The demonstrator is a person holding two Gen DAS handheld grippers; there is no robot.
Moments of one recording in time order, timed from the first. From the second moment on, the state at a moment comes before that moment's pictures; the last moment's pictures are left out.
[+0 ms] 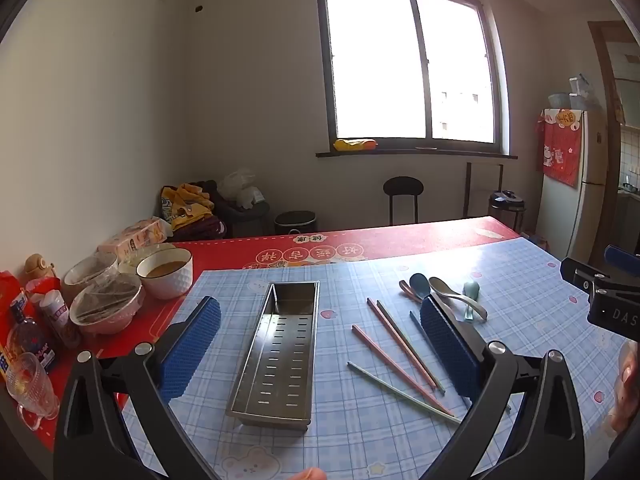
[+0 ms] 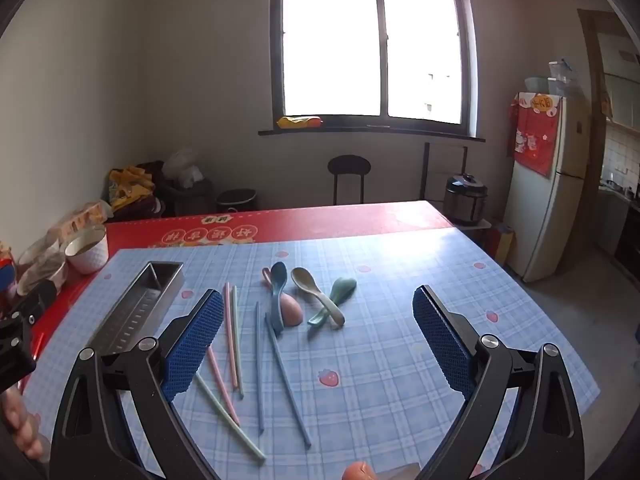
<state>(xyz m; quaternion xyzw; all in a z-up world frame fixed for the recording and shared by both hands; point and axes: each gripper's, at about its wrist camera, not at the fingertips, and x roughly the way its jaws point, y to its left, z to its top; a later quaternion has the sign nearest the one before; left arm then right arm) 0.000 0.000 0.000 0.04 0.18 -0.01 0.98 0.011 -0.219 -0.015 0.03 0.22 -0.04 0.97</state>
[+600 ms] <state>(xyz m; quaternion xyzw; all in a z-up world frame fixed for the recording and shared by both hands) 0.000 0.000 0.000 0.04 0.18 -0.01 0.98 0.012 -0.220 -0.014 0.03 0.22 -0.05 0.97</state>
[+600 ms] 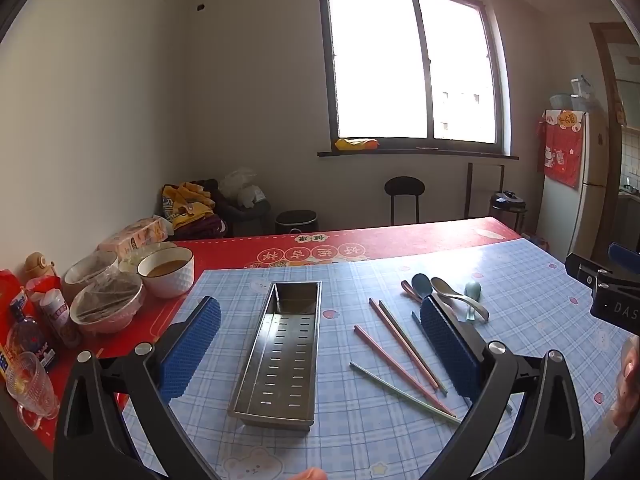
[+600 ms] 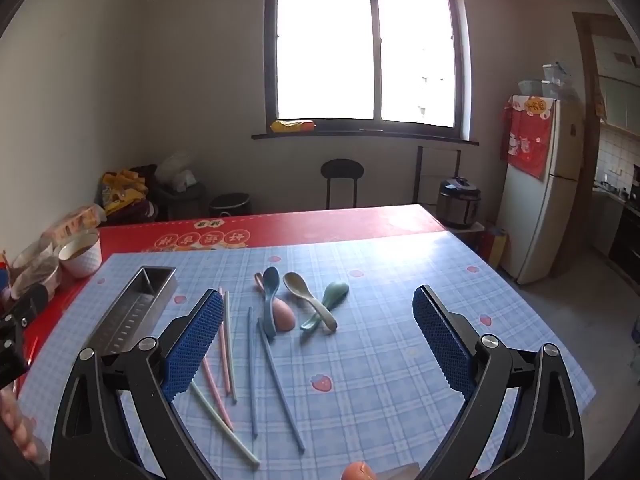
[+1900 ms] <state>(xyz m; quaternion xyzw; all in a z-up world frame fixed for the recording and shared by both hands) 0.003 0.006 -0.005 0.04 0.18 -0.01 0.98 0.017 -0.222 -0.020 0.03 0.22 -0.07 0.97</state>
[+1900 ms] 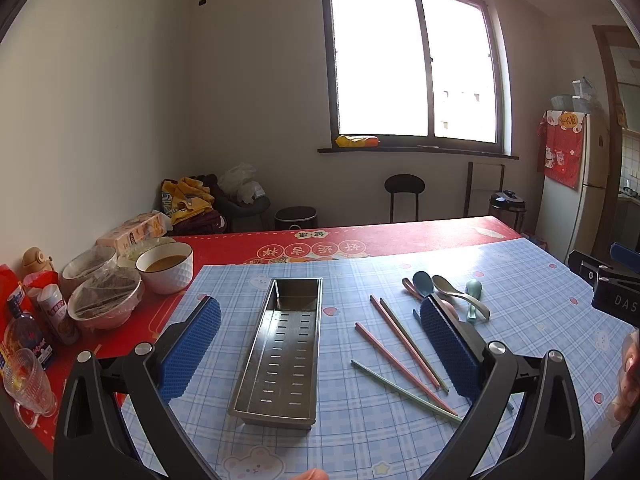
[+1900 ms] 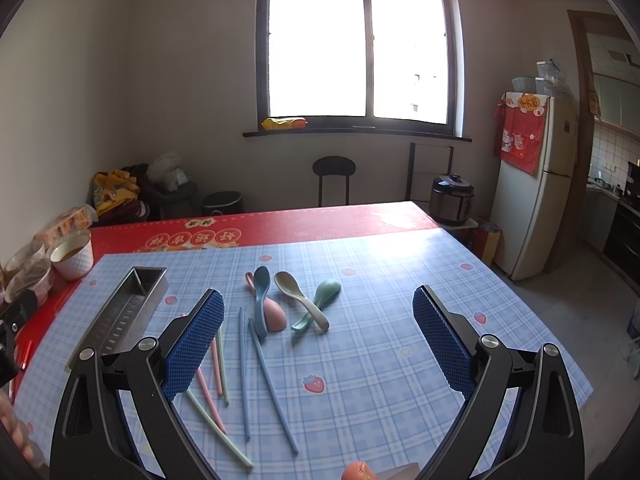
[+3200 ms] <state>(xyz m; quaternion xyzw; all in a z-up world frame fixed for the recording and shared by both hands) 0.021 0.017 -0.024 0.02 0.21 0.01 0.98 0.027 -0.227 -0.036 0.05 0.23 -0.02 0.97</state>
